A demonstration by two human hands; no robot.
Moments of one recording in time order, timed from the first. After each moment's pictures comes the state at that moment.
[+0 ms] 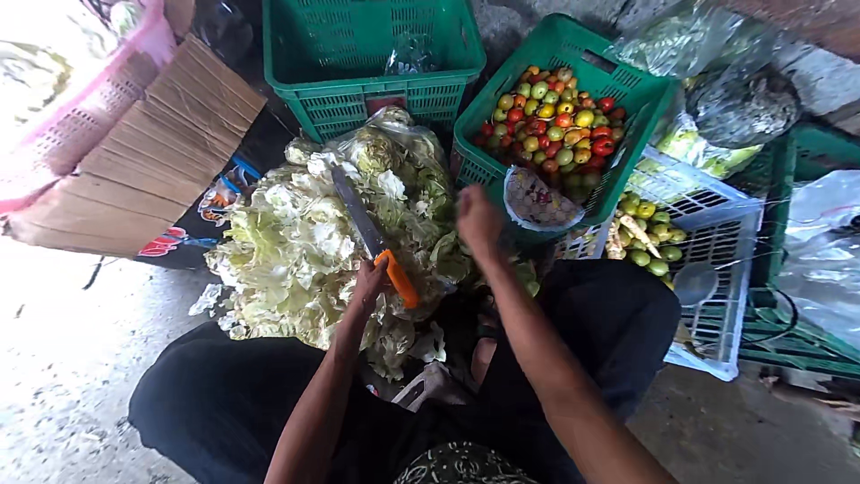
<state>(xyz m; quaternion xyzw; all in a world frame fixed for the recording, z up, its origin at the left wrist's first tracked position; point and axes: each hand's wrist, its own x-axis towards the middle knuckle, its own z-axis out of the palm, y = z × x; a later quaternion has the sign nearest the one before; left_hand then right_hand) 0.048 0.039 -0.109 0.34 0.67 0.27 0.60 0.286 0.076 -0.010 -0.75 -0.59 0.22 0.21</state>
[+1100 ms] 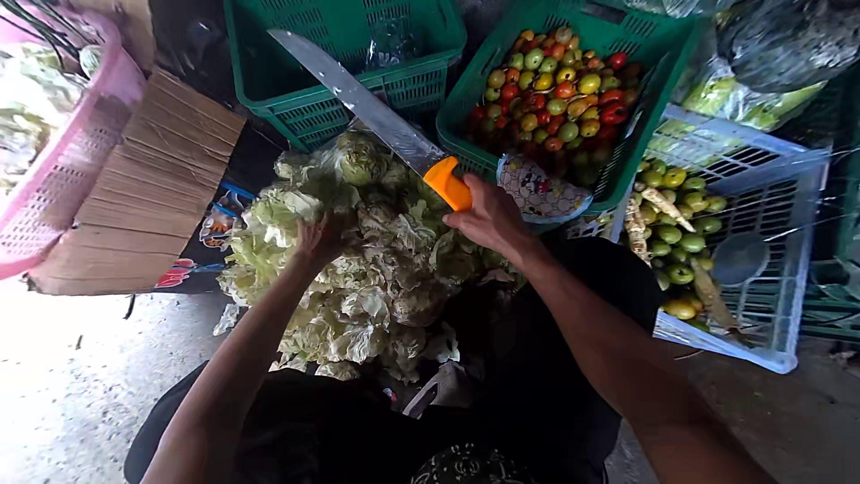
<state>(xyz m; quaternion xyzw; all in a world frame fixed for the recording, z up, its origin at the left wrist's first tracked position) -0.009 0.161 -0.050 0.82 0.55 -0.13 0.09 0.310 0.072 0.092 -0.70 -0.60 0.36 0.14</state>
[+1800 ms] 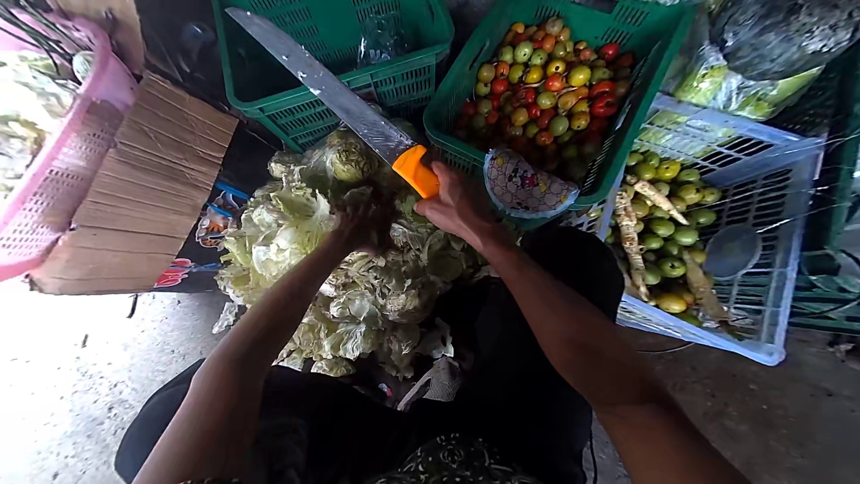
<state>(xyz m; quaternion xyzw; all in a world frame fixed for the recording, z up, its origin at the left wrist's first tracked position) 0.080 0.169 -0.043 0.80 0.51 -0.27 0.16 0.298 0.088 0.084 -0.69 -0.60 0.37 0.17</state>
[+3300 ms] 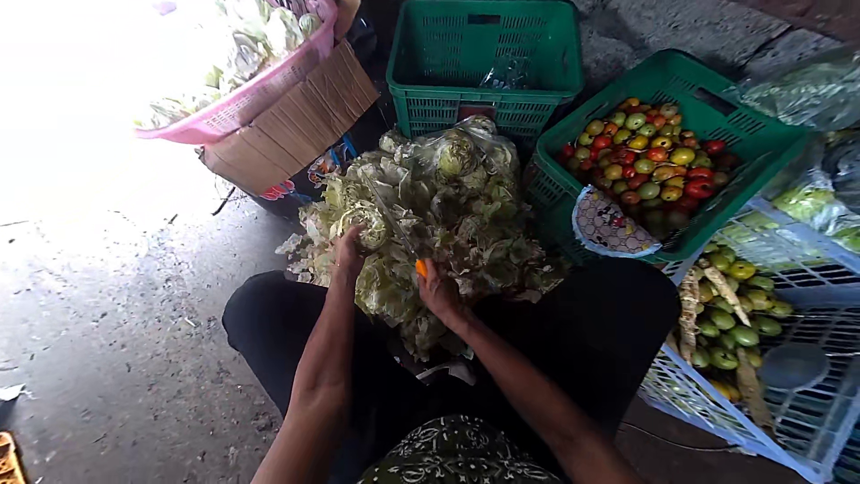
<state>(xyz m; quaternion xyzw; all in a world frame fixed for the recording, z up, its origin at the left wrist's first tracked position) -0.097 0.032 -0.104 0.16 0.59 0.59 0.53 0.122 -0.029 -0.060 -0.59 -0.70 0.39 0.07</state>
